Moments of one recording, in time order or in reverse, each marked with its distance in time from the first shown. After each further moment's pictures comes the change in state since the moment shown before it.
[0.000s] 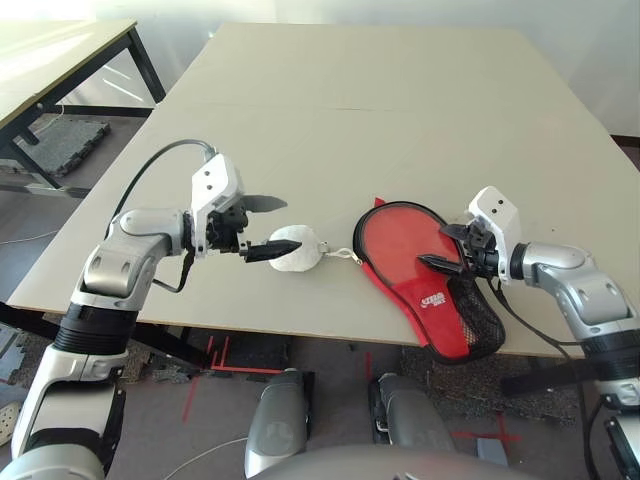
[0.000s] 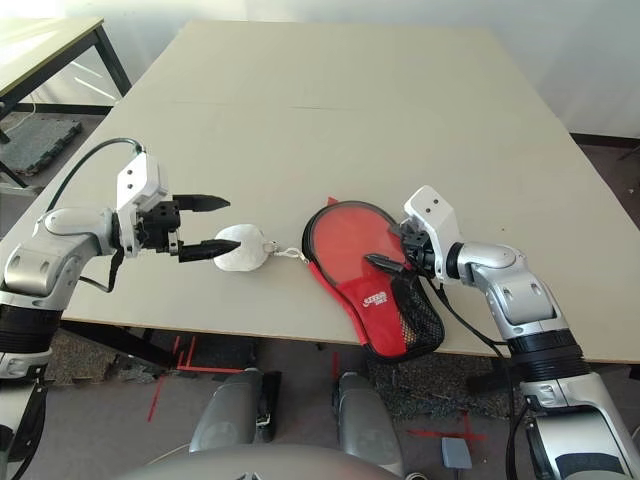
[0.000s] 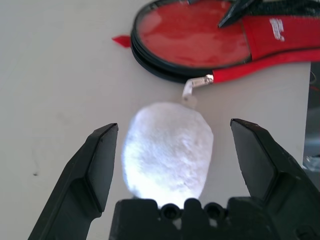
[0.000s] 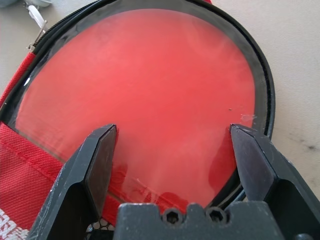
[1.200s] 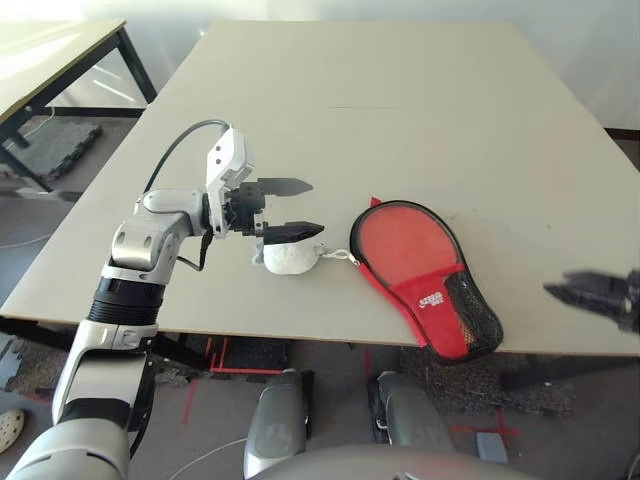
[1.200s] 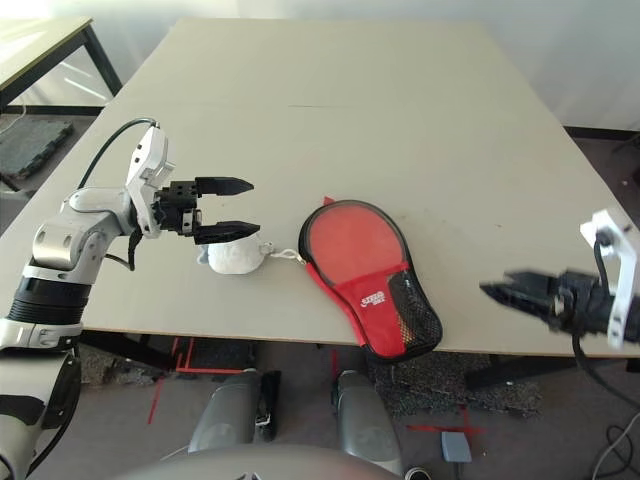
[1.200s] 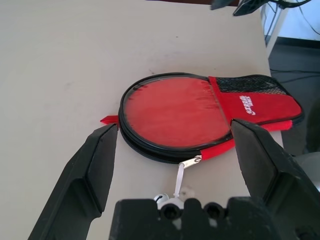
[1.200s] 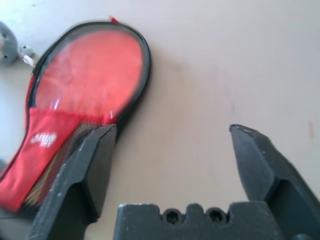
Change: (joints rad) left arm -0.144 -0.112 0.060 0.066 -0.095 0.034 -0.063; right arm 0.250 -0.301 -0.466 -0.138 0.389 0.193 0.090
